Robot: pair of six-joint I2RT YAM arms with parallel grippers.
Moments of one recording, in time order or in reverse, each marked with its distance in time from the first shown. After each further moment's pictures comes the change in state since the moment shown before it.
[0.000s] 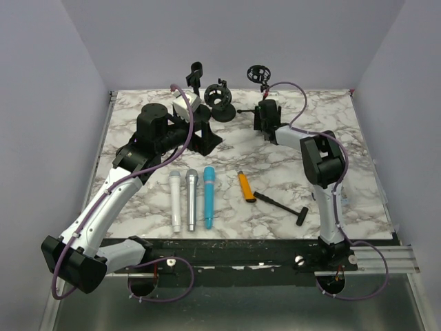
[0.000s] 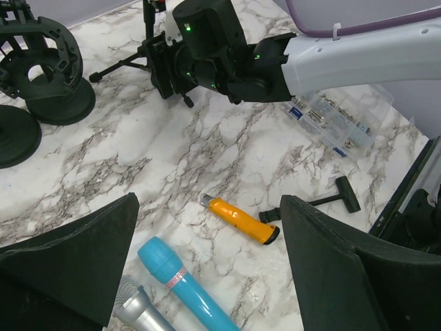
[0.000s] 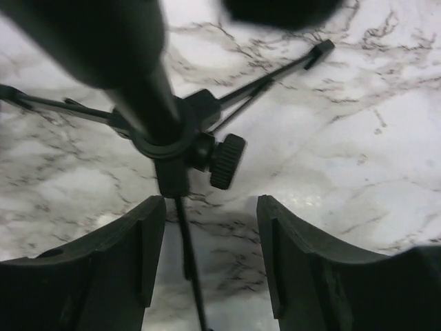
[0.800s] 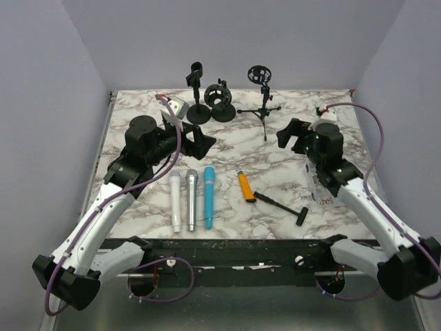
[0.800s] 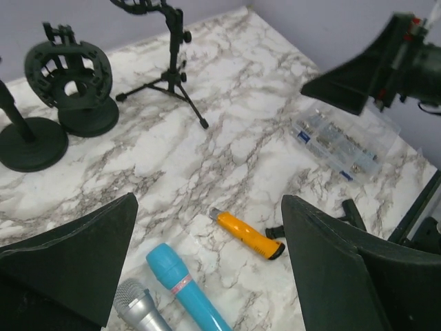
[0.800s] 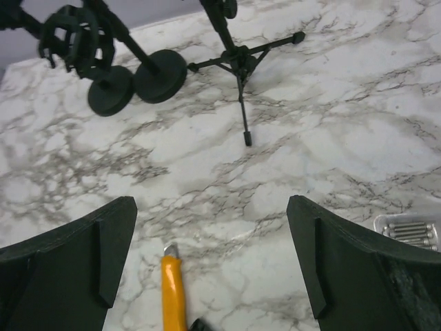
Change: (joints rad) left arm 0.000 -0.094 -0.091 0.065 -0.055 -0.025; right arm -0.014 -1.123 -0.694 -0.205 -0.207 0.216
